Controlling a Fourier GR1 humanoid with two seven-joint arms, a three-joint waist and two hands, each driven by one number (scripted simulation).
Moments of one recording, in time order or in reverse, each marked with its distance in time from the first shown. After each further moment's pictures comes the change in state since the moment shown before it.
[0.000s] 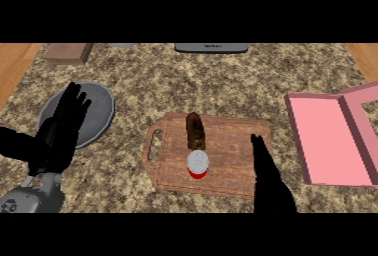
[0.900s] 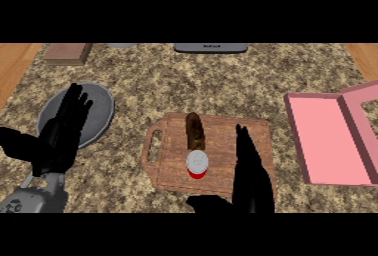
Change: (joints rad) left arm 0.003 -0.034 0.013 0.006 -0.036 -0.008 -0.001; right arm -0.111 -0.001 -0.011 0.215 -0.054 -0.142 -0.013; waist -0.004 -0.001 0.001
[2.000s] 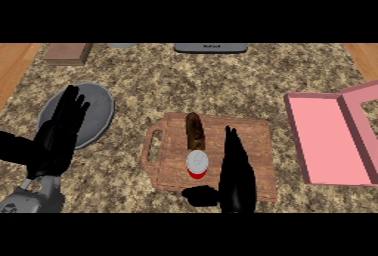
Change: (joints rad) left arm 0.023 -0.016 0.038 -0.017 -0.014 -0.042 0.011; right arm -0.061 0.000 0.016 0.218 -0.072 -0.123 -0.019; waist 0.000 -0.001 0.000
